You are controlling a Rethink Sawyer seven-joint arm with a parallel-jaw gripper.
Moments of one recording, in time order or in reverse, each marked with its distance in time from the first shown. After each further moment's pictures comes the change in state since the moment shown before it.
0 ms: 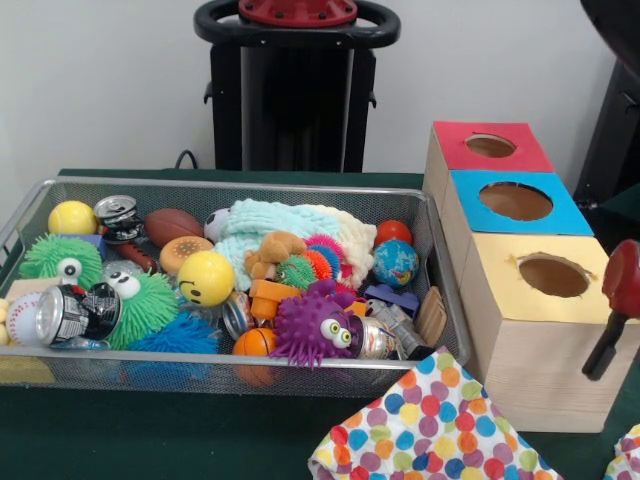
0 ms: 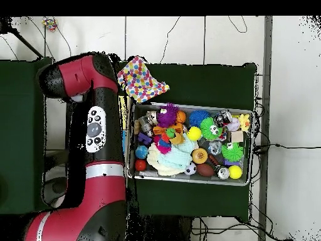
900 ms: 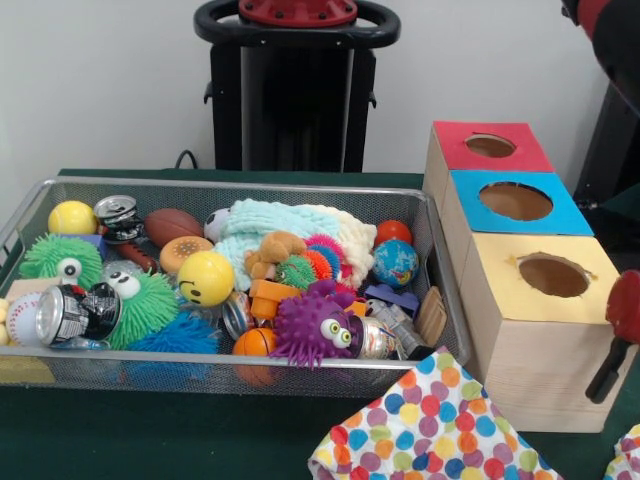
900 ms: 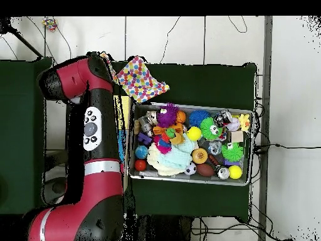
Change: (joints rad) arm 0.019 0.065 -0.033 -0.074 -0.005 0.003 0.000
